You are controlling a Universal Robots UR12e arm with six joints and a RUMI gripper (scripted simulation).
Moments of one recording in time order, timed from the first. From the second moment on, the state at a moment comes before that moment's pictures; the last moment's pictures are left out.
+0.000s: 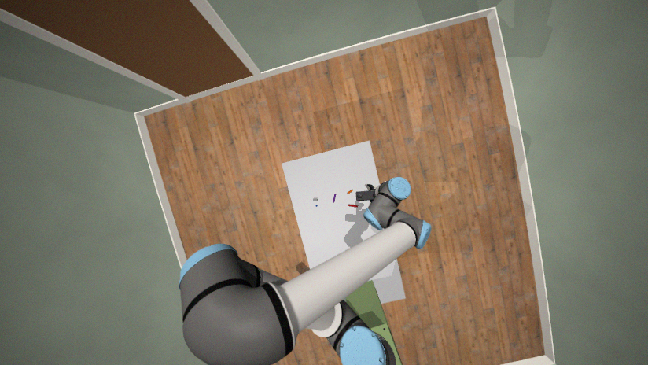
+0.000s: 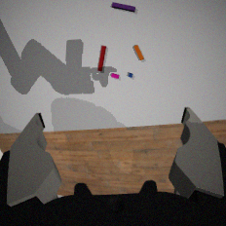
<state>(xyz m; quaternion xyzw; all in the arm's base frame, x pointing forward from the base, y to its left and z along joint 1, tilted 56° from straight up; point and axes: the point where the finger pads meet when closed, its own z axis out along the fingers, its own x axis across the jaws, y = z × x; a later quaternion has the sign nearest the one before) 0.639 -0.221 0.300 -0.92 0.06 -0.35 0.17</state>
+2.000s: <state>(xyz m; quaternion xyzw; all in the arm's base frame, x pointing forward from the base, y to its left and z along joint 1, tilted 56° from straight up) 0.704 -0.215 0.184 -0.73 -0.55 -0.36 -0.19</state>
